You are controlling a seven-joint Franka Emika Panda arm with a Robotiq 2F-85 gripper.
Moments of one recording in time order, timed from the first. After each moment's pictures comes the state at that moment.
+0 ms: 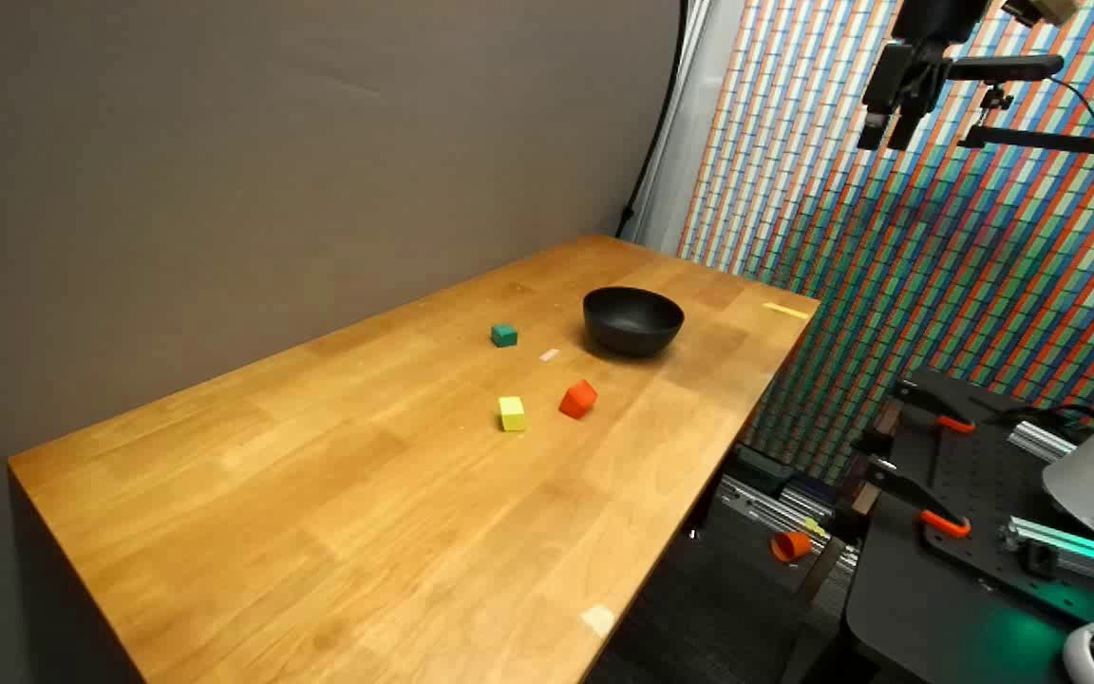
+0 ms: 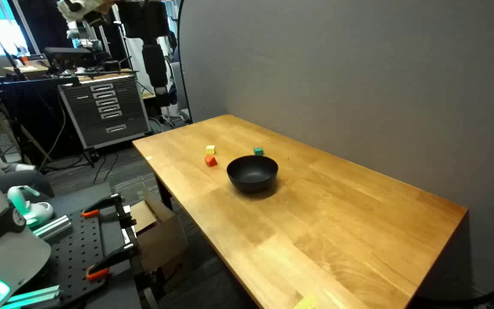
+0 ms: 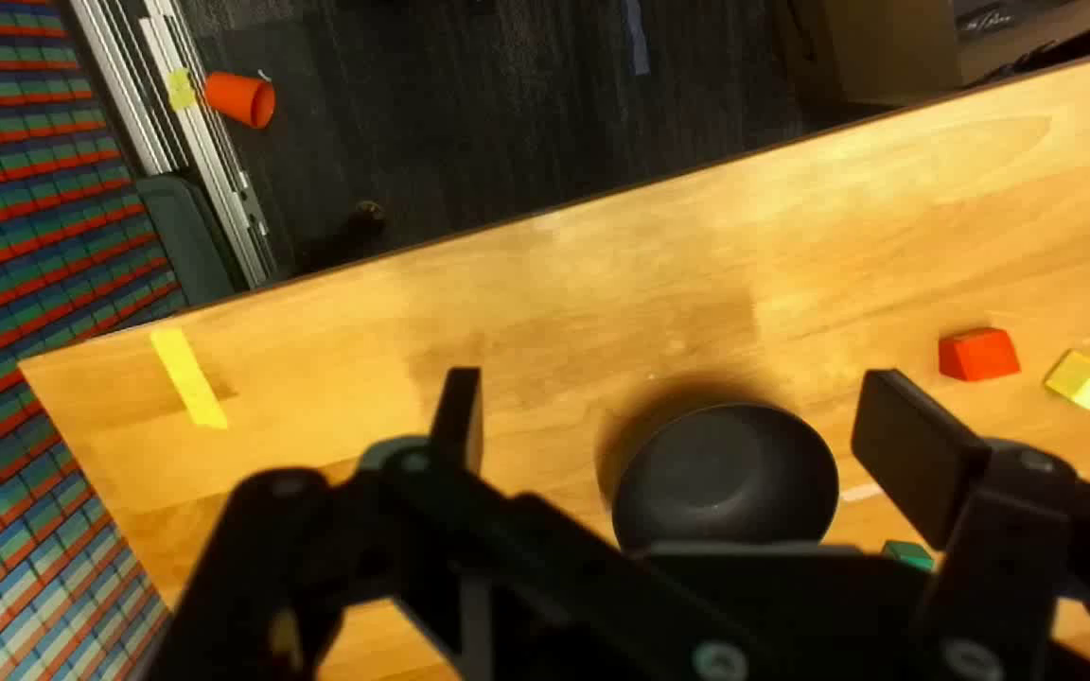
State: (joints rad) arm -0.11 -0.56 -0.07 -2.55 -0.03 1.99 0.02
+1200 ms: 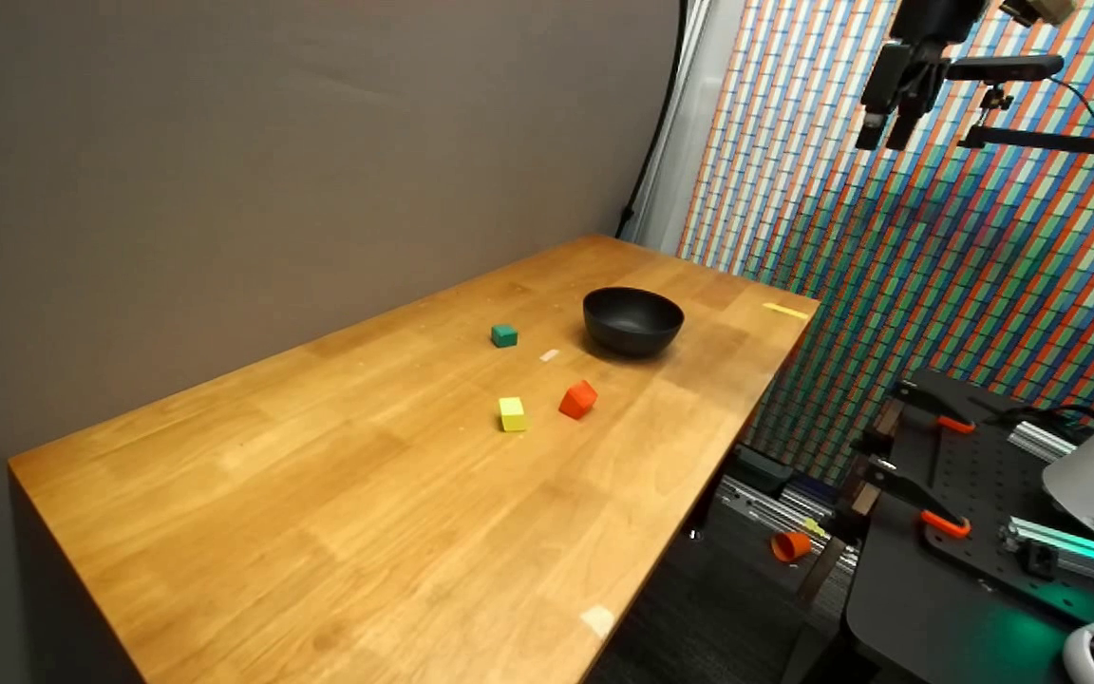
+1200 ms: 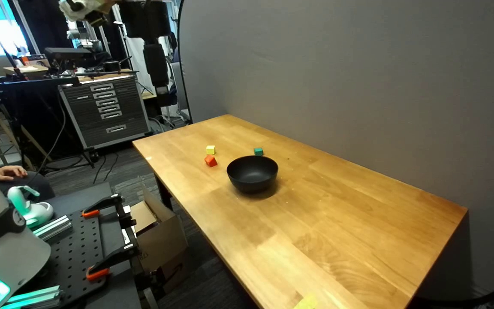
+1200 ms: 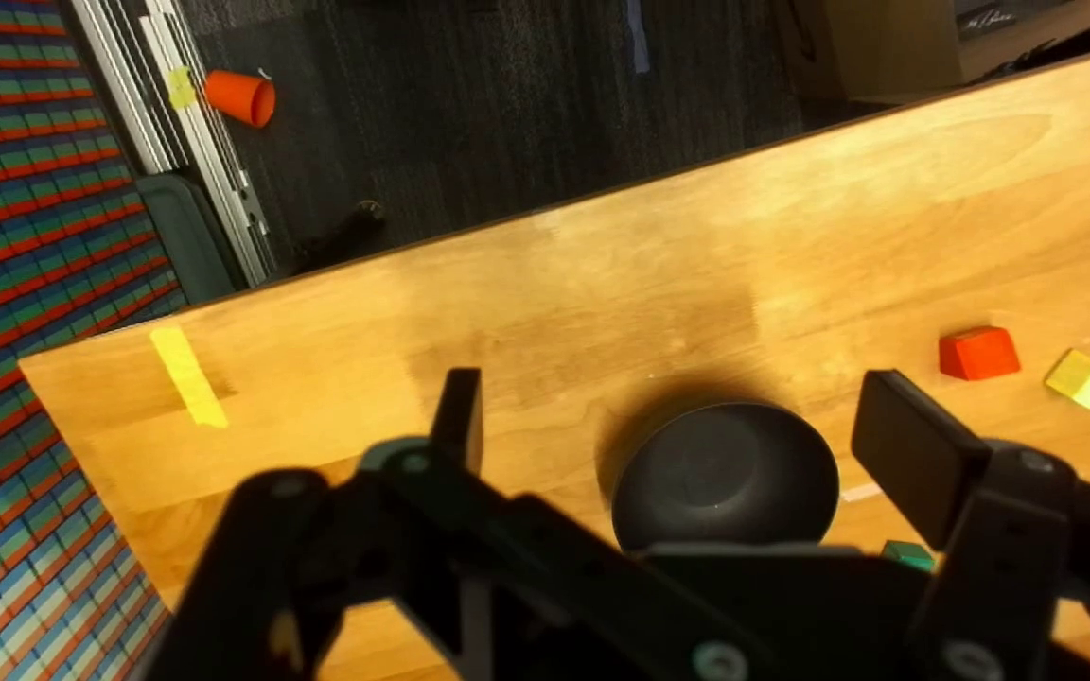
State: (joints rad) arm -0.11 -0.56 -0.07 -2.55 -0.03 1.99 0.02
